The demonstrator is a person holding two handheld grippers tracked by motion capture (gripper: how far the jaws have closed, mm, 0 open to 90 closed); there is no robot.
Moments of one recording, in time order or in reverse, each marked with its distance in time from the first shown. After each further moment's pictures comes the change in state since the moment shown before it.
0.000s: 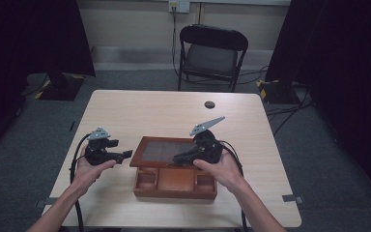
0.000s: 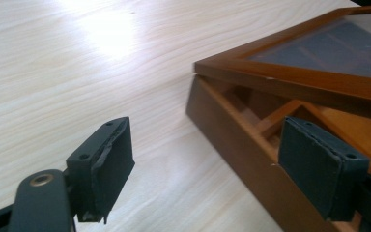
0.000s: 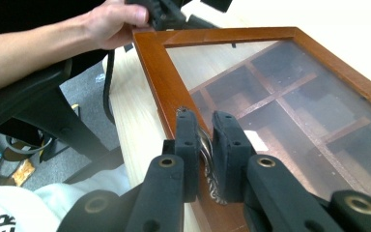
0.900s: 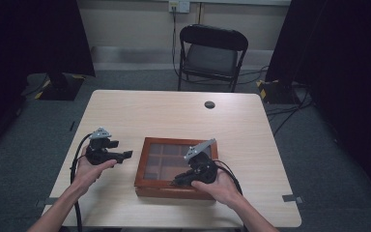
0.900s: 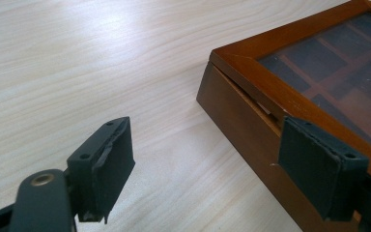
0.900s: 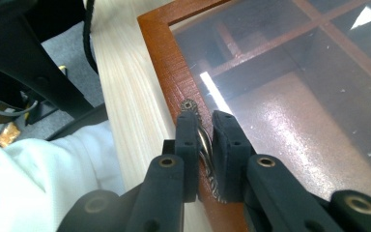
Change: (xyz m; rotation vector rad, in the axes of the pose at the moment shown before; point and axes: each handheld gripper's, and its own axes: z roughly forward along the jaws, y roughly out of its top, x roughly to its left) left arm 0.003 -0.002 0.006 0.034 -0.004 -0.009; right arm 0.005 -0.050 0.038 0.131 -0.027 -0.048
